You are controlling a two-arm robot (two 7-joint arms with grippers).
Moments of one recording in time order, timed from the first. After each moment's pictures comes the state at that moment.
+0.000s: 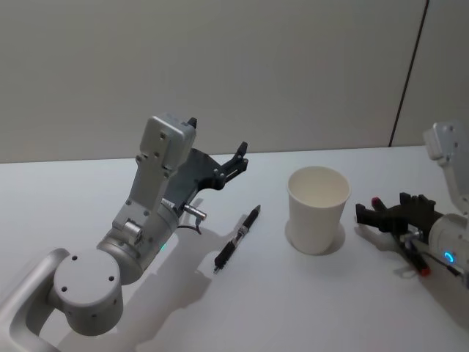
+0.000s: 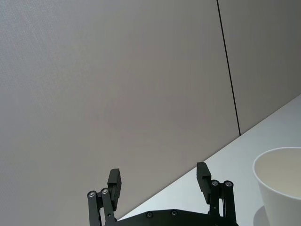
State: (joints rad) left arm -0.24 0.38 0.45 -1.63 -0.20 0.01 -0.01; right arm 0.22 0.34 -0.27 -1.58 0.36 0.61 0.07
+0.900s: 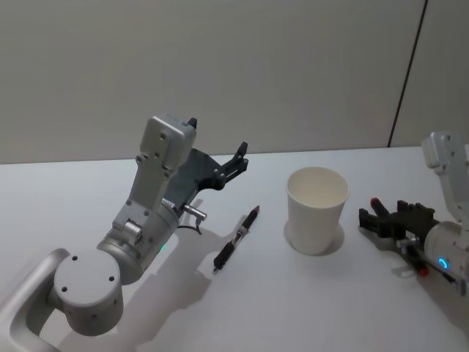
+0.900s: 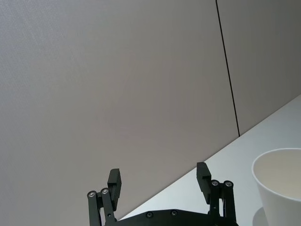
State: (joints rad) left arm -0.24 0.38 0.45 -1.63 -0.20 0.01 -0.01; right arm 0.21 0.32 -0.27 -1.54 0.36 0.59 0.03
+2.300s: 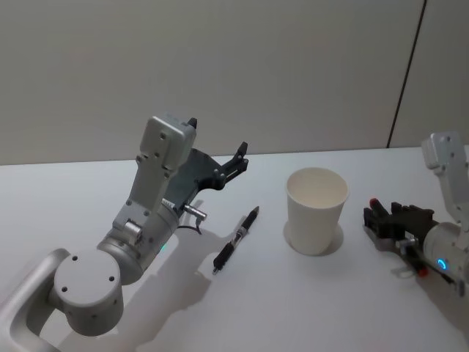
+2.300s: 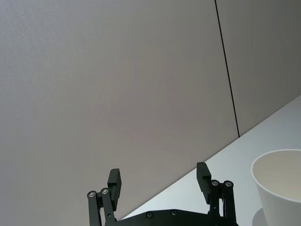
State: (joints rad) left arm -0.24 0.38 0.45 -1.63 -0.20 0.01 -0.01; right arm 0.21 0.32 -0.27 -1.53 0.37 0.59 0.02
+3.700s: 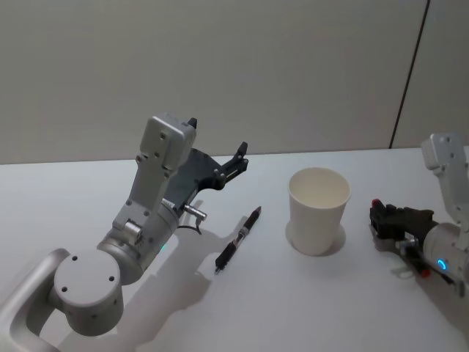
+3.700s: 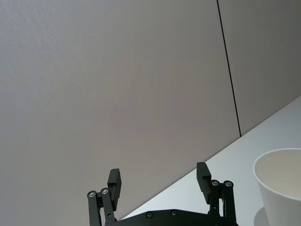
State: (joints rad) left arm -0.24 0.38 0.45 -1.63 -0.20 0.01 -0.01; right arm 0.21 0.32 -0.27 -1.53 0.37 0.59 0.02
